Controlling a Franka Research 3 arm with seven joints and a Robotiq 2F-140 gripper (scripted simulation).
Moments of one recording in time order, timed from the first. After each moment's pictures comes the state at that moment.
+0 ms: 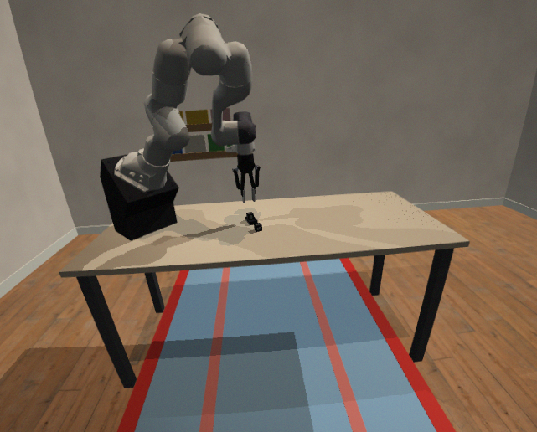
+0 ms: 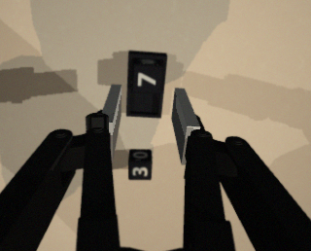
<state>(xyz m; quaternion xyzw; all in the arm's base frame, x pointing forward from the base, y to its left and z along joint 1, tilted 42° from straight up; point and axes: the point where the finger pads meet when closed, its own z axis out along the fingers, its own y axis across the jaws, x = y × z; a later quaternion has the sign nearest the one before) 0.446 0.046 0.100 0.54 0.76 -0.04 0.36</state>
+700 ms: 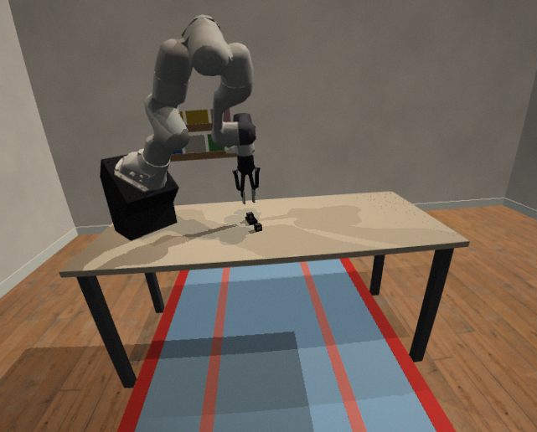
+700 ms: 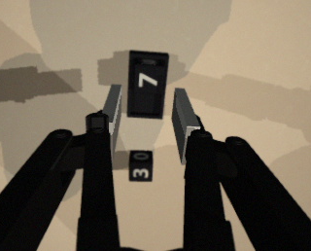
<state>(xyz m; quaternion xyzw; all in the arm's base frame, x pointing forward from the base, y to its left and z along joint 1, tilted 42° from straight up) 0.449 0.043 0.095 0.54 0.76 -0.04 0.36</state>
